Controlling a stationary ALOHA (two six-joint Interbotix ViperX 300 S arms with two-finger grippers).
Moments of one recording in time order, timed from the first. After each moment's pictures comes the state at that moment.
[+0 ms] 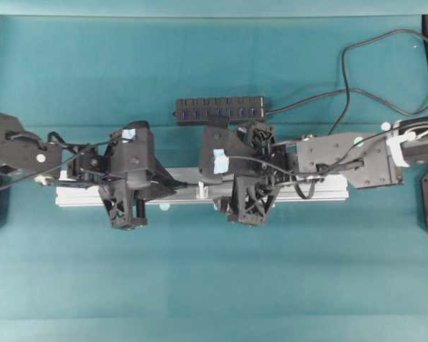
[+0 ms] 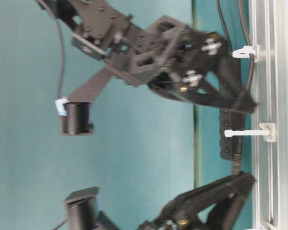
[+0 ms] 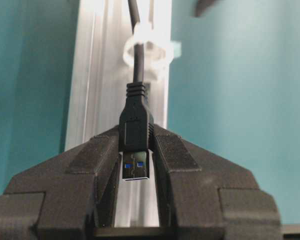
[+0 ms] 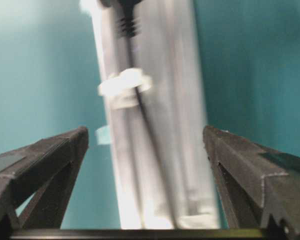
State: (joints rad) left arm 0.04 -0.06 0.86 0.02 -0.12 -0.04; right arm -0.02 0.12 0.48 -0.18 0.38 0.25
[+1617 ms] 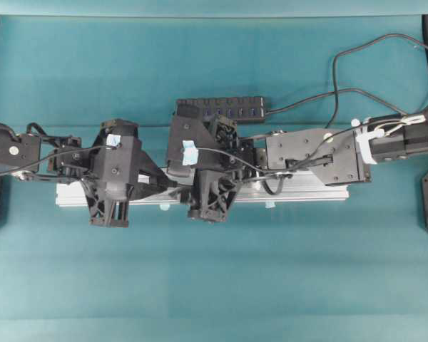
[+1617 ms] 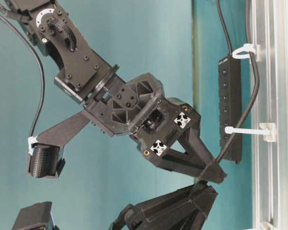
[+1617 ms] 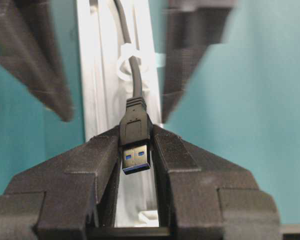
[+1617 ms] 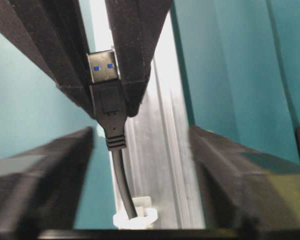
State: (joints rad) left arm 0.03 -0.20 0.85 0.02 0.04 0.15; right arm -0.03 0.22 0.32 -0.18 0.27 0.25
